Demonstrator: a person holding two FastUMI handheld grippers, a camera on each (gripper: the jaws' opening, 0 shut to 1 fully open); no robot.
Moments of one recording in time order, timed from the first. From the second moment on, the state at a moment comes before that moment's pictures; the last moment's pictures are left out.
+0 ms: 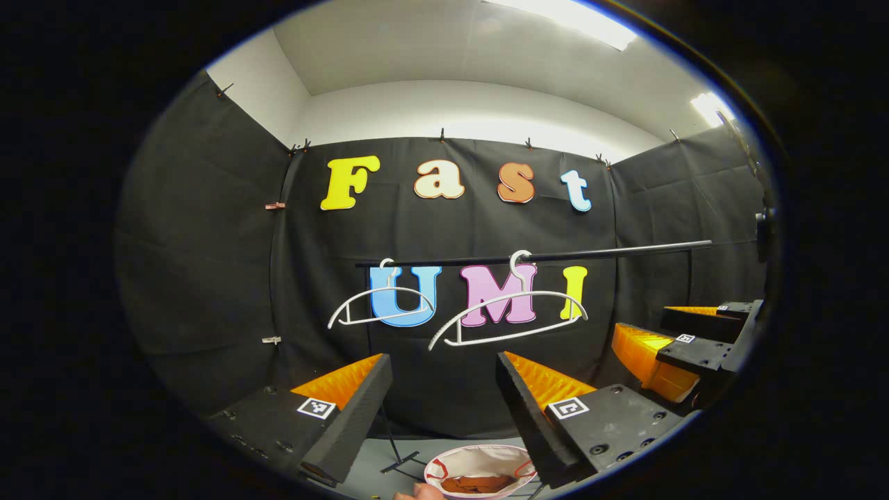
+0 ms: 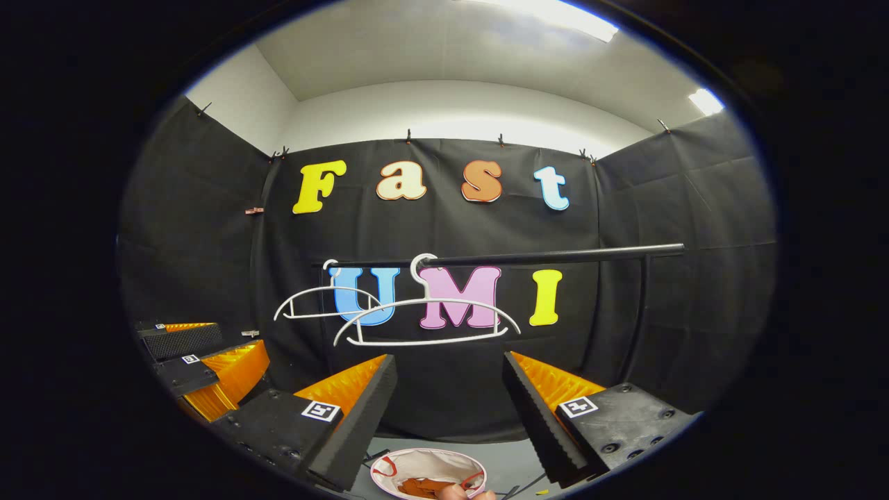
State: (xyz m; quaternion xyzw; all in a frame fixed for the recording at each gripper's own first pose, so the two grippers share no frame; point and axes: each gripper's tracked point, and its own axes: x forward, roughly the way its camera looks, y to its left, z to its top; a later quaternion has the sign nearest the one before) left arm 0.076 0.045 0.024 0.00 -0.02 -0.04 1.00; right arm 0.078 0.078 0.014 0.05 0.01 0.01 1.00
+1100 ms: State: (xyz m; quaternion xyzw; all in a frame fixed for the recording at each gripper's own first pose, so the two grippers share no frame) left arm 0.069 0.043 0.027 0.00 -0.02 -0.04 1.00; right arm 0.070 0.073 0.021 0.04 0.00 0.00 1.00
